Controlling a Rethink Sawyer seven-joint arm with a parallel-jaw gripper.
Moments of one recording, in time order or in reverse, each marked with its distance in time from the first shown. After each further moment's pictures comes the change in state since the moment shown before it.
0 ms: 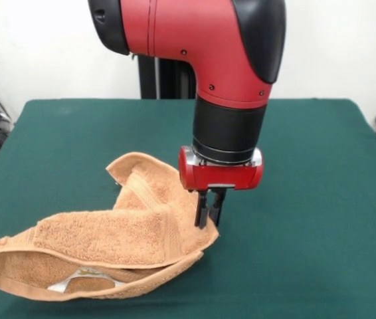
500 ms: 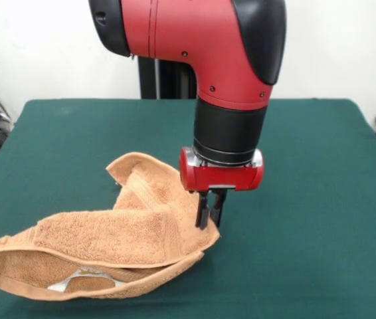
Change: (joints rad) arm 0.003 0.005 0.000 -0.001 0.000 -0.002 0.000
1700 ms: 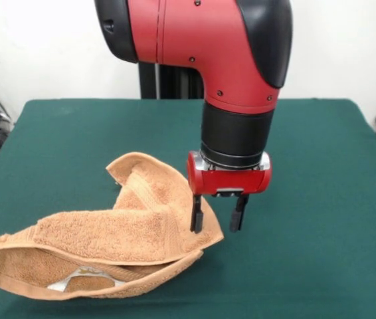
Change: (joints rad) arm 0.000 0.007 0.015 0.000 0.000 -0.010 0.000
